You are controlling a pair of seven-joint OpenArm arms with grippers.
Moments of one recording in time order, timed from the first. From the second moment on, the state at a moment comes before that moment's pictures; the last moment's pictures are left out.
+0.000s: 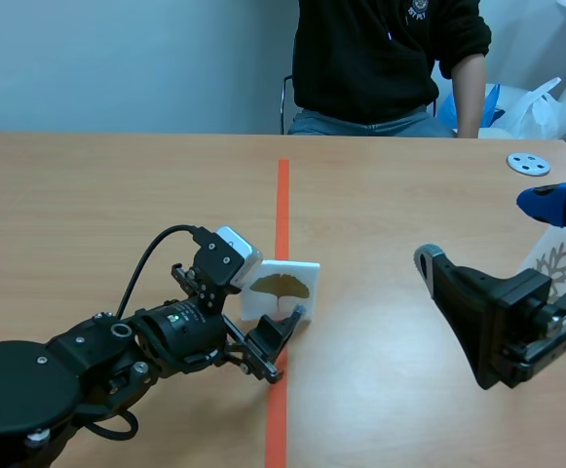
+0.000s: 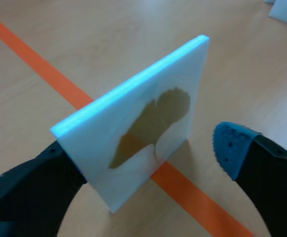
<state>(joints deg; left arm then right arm) -8.8 -13.1 36.2 55.0 -3.4 -16.3 -20.4 -43.3 24.6 13.0 122.1 17.4 26.6 0.5</state>
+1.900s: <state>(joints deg) 2.7 -32.5 6.5 69.1 -32.8 -8.4 -11.4 -43.3 24.6 13.0 122.1 17.4 26.6 1.4</state>
